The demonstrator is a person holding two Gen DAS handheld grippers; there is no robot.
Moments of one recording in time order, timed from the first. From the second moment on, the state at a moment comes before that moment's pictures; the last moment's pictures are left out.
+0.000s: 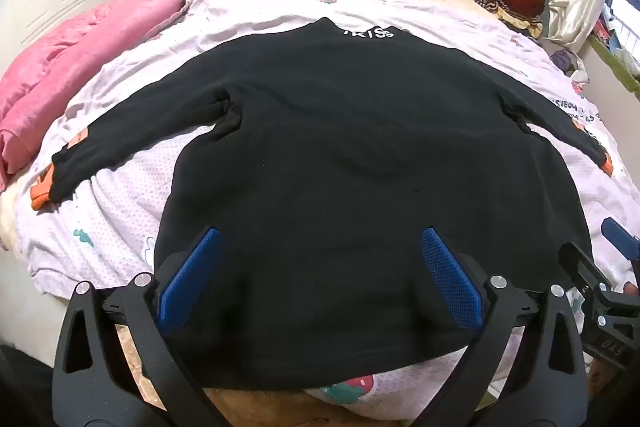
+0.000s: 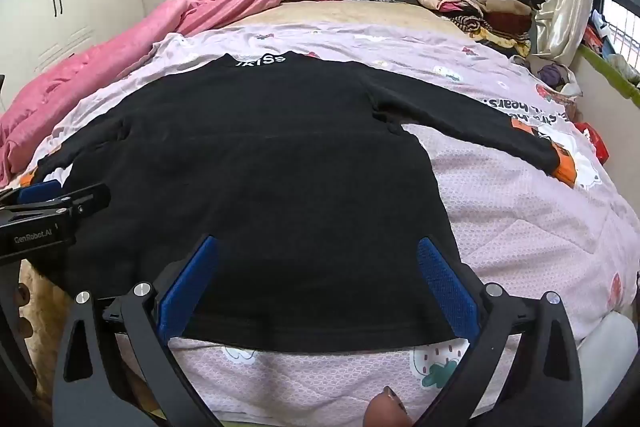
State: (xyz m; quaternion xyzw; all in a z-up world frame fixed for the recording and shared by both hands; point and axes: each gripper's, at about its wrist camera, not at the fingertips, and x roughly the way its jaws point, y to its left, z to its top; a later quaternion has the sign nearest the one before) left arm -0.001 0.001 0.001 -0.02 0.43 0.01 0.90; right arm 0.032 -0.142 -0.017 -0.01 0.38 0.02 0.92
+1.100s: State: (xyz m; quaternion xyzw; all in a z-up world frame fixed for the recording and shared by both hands) left arm -0.005 0.004 0.002 -0.03 0.43 0.00 0.90; right arm 0.026 -0.125 -0.008 -0.02 0.37 0.02 0.93
